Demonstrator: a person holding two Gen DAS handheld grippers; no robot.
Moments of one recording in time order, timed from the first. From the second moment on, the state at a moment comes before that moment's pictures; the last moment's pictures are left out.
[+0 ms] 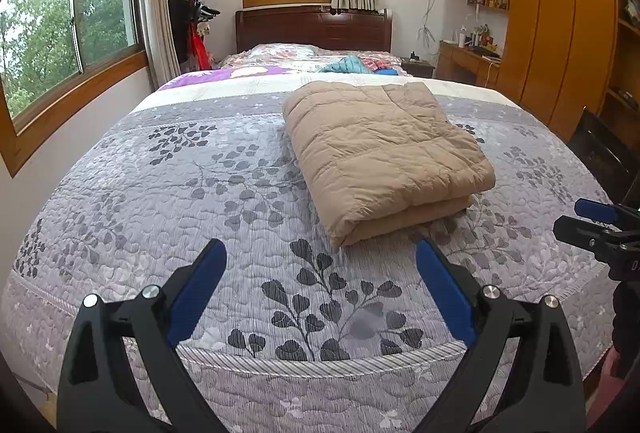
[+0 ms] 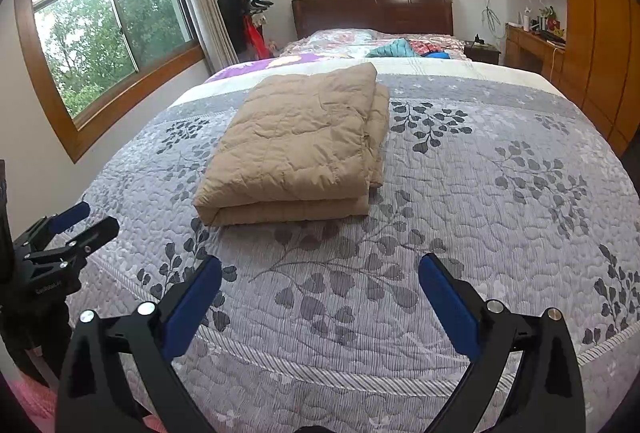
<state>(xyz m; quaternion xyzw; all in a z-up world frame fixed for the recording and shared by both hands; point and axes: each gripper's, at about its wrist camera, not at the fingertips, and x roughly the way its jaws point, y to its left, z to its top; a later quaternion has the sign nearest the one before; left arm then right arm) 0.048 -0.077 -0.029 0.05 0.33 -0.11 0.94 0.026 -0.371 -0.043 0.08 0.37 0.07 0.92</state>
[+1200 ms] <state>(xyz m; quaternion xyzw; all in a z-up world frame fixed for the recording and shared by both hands) 0.050 -0.073 -0.032 0.05 0.33 -0.11 0.94 0.027 -0.365 -0.042 0.07 0.37 0.07 0.92</state>
